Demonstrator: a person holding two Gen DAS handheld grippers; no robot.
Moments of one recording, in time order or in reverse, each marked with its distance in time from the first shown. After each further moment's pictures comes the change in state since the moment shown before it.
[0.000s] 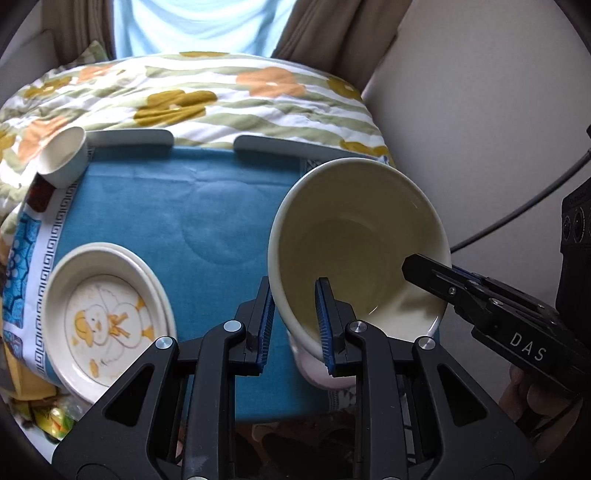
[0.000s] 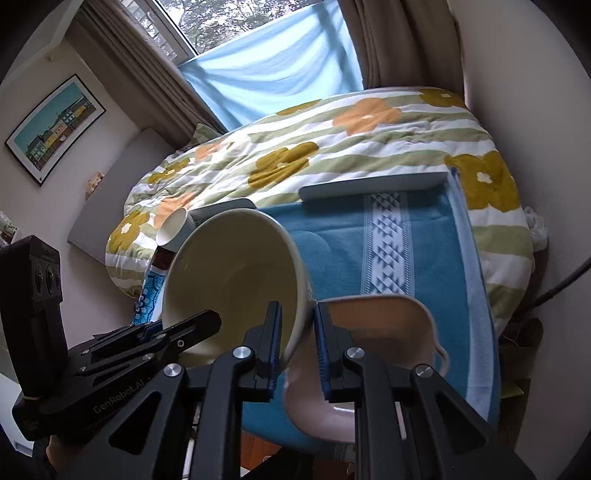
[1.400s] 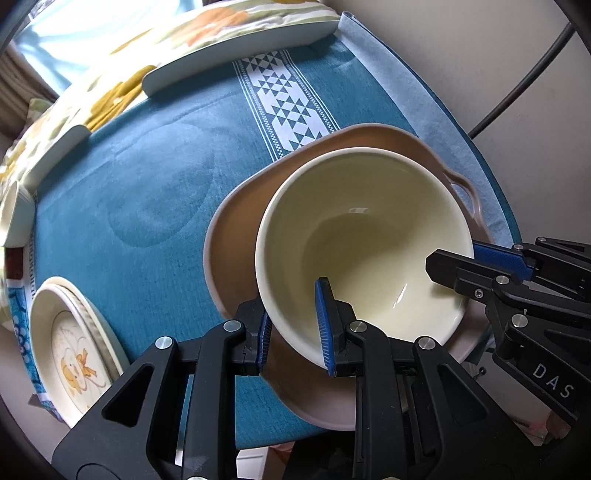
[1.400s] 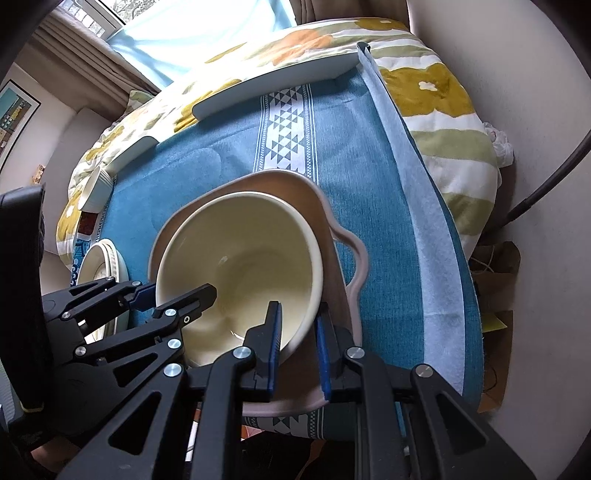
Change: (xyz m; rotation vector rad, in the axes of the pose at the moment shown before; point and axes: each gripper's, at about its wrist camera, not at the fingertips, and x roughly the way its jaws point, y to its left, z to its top) left arm 0.126 -0.054 -0.031 0.366 0.276 0.168; right arm 0.057 -0.071 -0.054 0.113 0.204 -0.143
